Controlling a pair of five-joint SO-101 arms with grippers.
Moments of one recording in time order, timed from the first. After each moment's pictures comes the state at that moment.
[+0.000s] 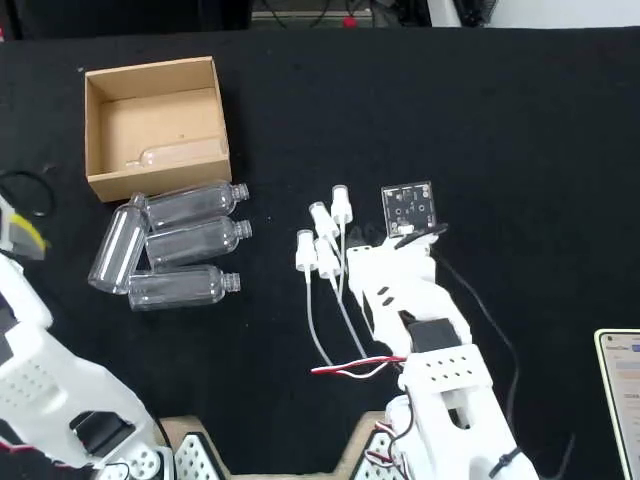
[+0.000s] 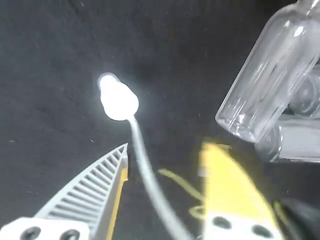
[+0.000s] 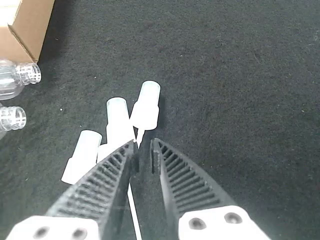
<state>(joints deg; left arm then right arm) -46.9 14.8 -24.6 100.4 -33.2 -10.3 -56.7 82.9 18.9 -0.2</state>
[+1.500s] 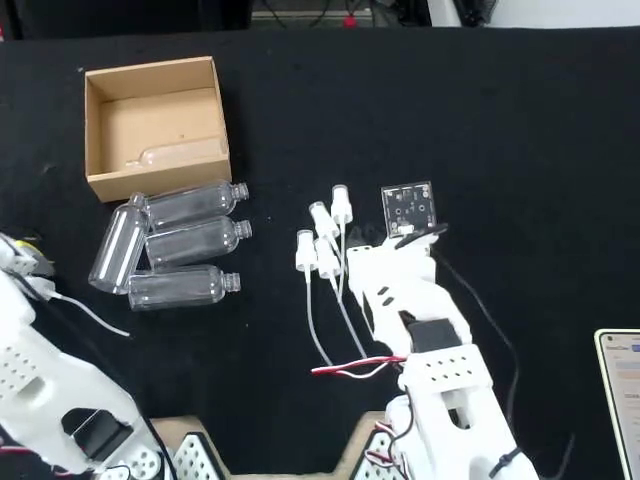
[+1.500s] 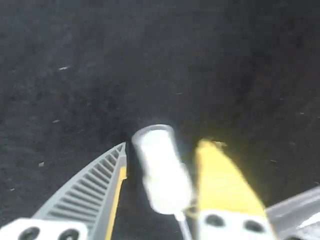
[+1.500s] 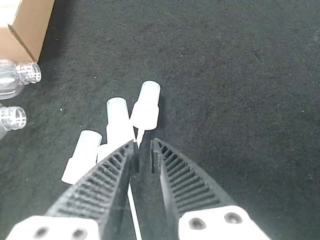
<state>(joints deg) -52.6 24.7 0.5 68.6 2.9 -10.3 -56.7 82.9 18.9 -0.2</state>
